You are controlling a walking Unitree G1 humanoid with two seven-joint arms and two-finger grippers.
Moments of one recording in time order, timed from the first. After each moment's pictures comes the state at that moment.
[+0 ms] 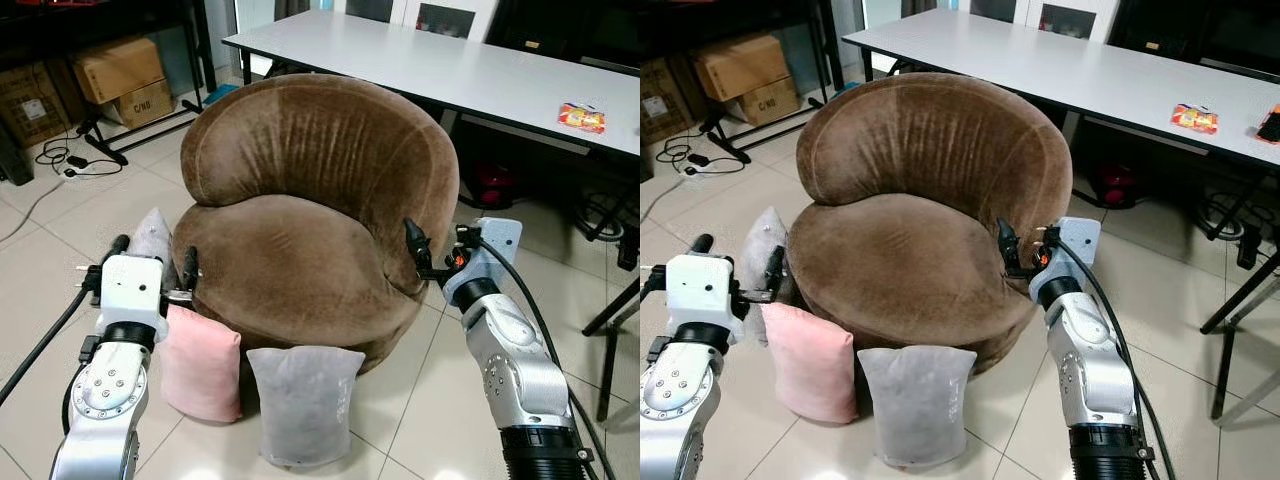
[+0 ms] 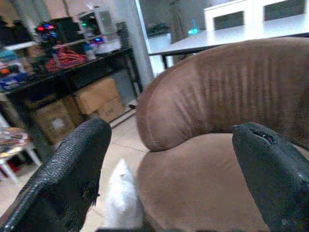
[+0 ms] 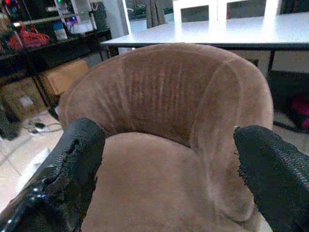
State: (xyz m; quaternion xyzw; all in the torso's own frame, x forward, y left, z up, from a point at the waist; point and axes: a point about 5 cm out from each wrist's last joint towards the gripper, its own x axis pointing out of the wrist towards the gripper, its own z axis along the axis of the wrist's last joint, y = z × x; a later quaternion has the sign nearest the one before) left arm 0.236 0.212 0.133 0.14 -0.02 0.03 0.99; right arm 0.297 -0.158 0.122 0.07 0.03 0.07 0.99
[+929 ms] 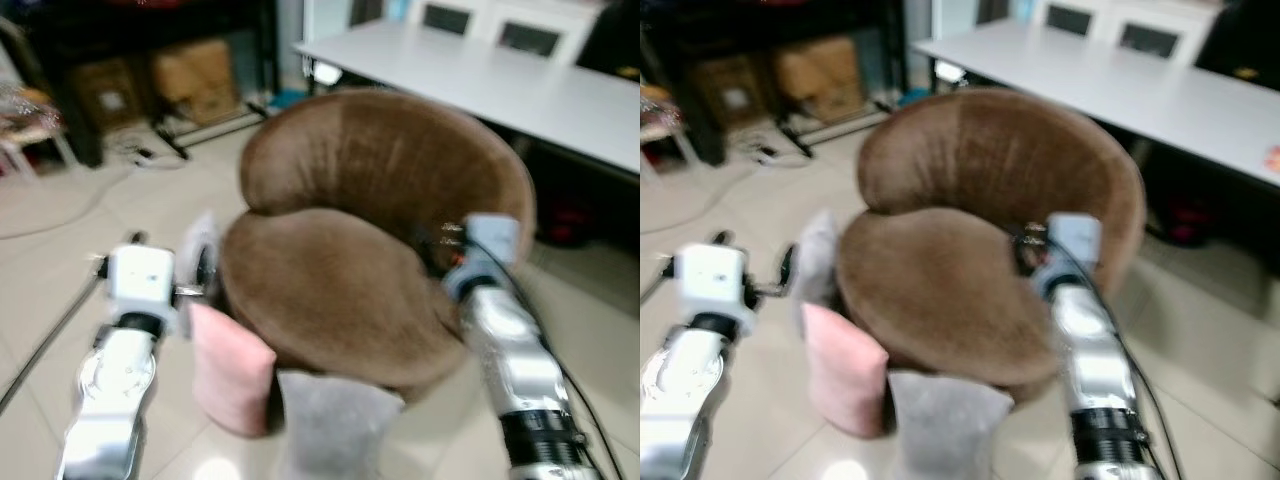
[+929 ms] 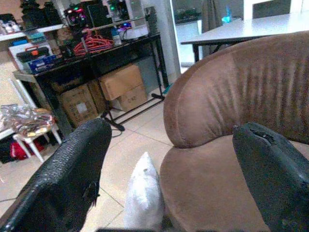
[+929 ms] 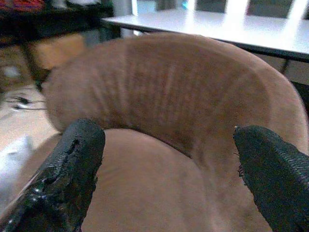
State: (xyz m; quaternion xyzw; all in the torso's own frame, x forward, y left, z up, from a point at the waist) left arm 0.248 0.208 0.134 0.13 -0.01 0.01 0.99; right arm 0.308 -0.173 0.106 0.02 0.07 -0.01 1.00
